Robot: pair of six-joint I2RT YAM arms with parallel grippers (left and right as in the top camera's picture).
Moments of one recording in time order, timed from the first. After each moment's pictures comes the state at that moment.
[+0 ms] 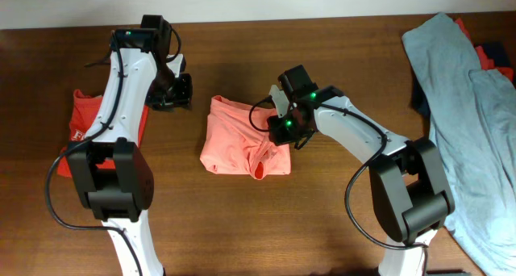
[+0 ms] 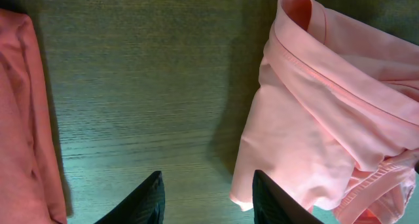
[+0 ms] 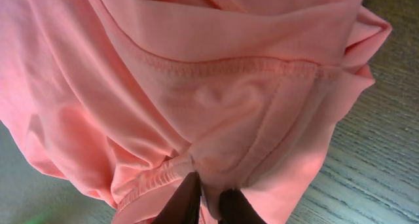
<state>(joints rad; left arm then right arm) -0.08 2.16 2.01 -1.37 0.11 -0.10 0.42 1.99 1.40 -0.71 -0.36 0.16</state>
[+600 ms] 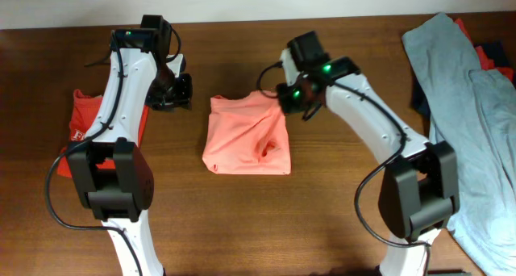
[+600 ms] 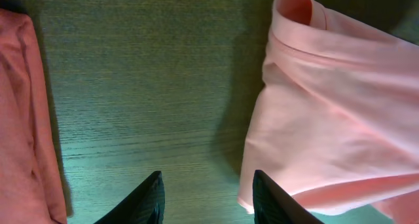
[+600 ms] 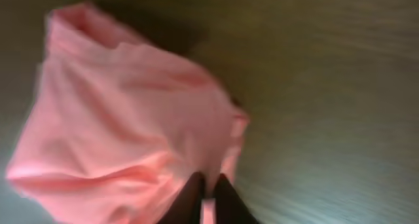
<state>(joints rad) -0.08 2.16 2.01 -1.37 0.11 -0.10 0.34 1.99 1.66 -0.85 -0.17 0.16</state>
